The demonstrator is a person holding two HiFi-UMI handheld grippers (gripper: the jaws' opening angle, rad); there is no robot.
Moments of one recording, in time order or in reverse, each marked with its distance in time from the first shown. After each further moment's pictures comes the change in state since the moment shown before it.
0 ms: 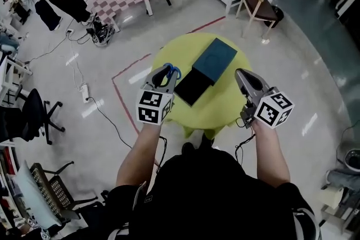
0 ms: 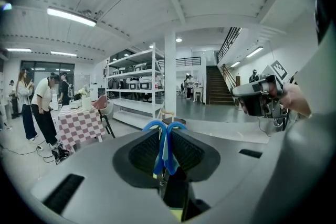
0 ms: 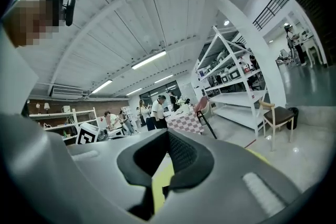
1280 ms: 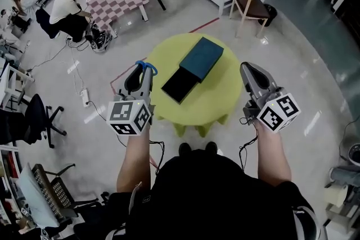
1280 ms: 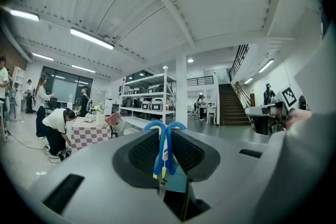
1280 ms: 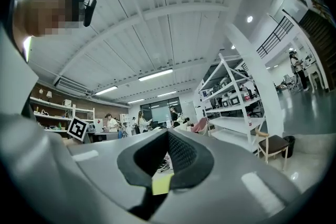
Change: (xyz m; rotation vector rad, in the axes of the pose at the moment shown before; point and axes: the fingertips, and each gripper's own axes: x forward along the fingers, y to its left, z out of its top) left arm -0.075 -0.024 0.082 -0.081 -0.243 0.148; right arm -0.087 0.000 0.068 -0.157 -0.186 0.000
